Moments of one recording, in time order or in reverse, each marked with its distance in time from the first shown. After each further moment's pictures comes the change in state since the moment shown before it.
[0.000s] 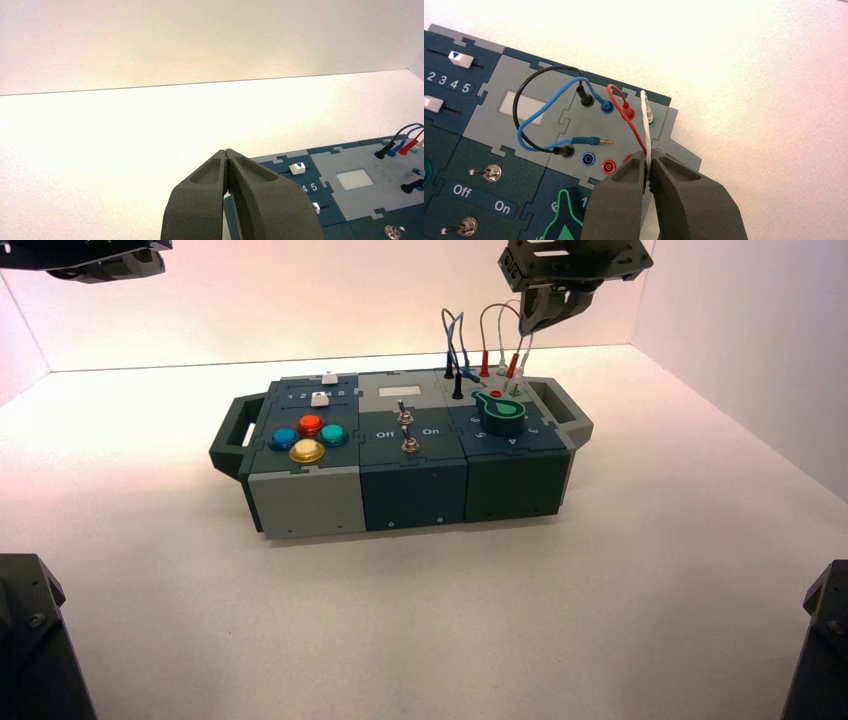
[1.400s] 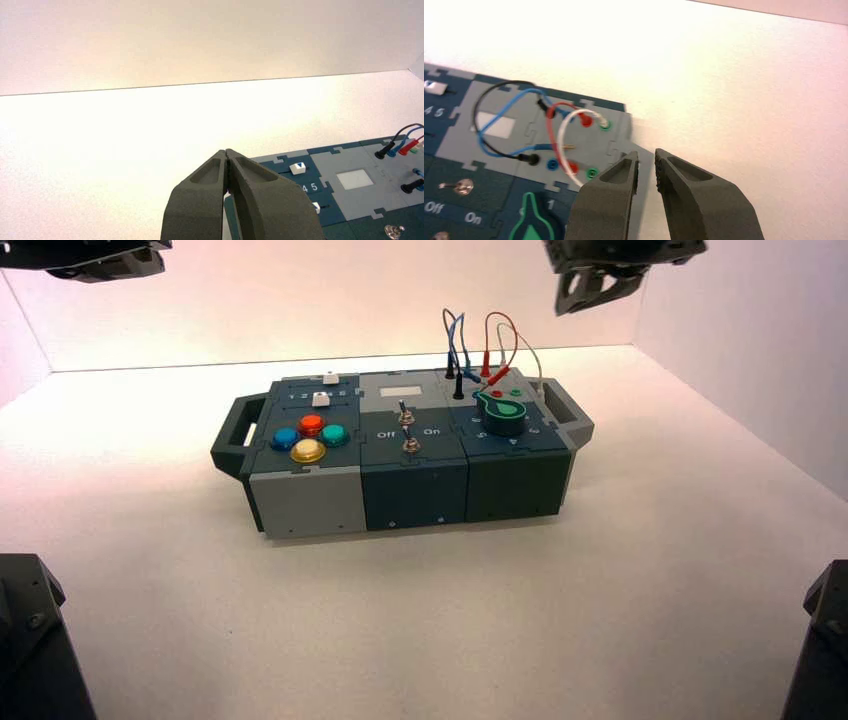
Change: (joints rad) left arm 0.000 -0.002 0.000 0.000 0.000 0.002; right arm -0.112 -0.117 0.103 -0.008 -0.094 0.003
